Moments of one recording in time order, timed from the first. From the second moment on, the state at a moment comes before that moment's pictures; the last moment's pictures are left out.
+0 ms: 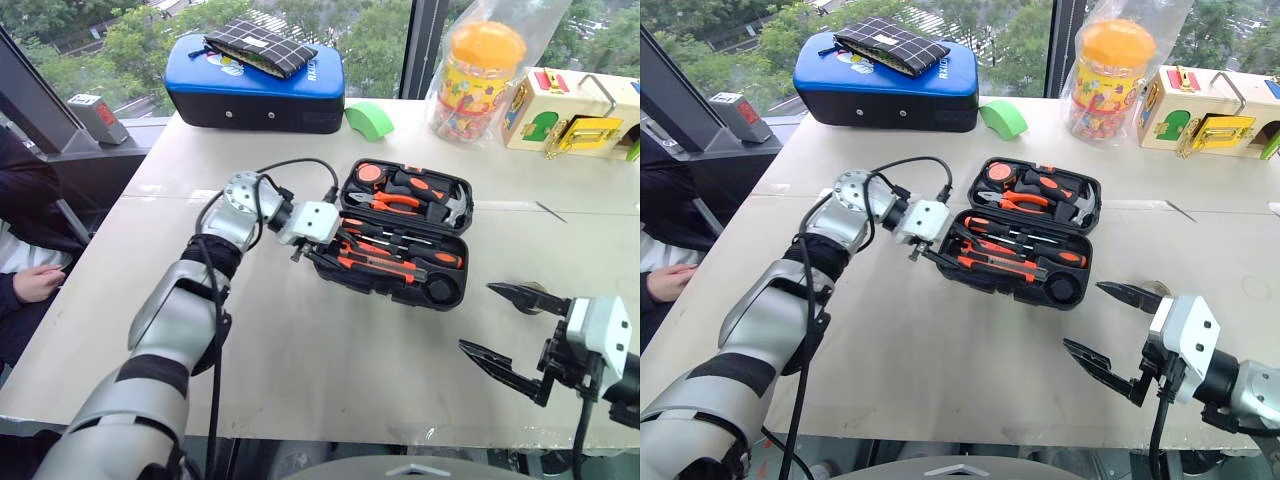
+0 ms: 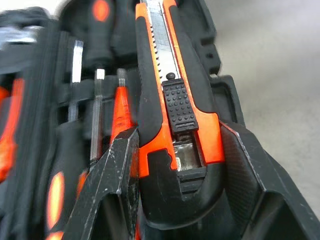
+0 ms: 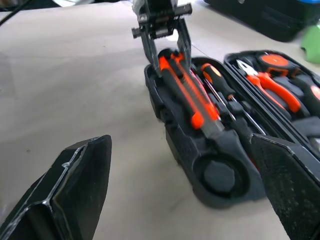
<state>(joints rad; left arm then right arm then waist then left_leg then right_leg) -1.06 0.47 -0.45 0.99 -0.08 -0.56 -1.61 0.52 -0.71 -0.42 -0.90 0.63 0.37 0.82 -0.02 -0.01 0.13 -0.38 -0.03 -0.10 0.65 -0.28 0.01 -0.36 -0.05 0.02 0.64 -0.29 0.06</state>
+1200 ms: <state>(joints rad) -0.96 0.54 -0.36 0.73 -0.35 -0.06 -1.61 0.56 -0.70 -0.53 -0.85 0.61 0.34 0.86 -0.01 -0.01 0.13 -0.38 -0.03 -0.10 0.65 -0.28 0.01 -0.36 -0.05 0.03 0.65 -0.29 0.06</state>
